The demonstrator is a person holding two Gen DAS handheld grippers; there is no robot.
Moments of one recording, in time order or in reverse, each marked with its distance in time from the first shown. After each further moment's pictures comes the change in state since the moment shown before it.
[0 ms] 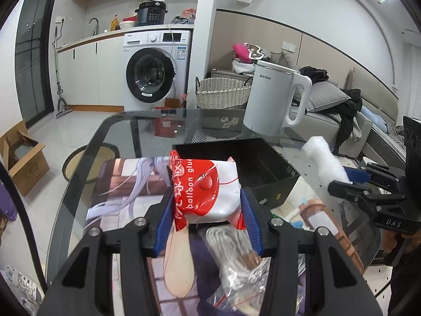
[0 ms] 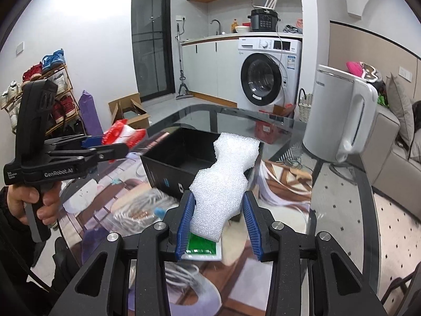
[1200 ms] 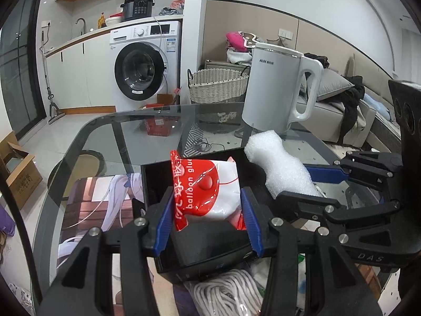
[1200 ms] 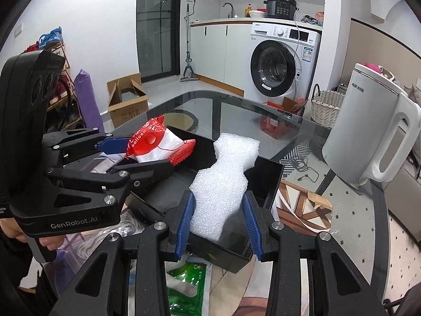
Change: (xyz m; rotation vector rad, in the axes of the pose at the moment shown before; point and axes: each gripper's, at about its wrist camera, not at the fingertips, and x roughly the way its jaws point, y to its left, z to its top) left arm 0.088 -0.018 0.026 0.057 0.056 0.005; right arm 0.102 -0.002 0.046 -0.088 0.114 -0.010
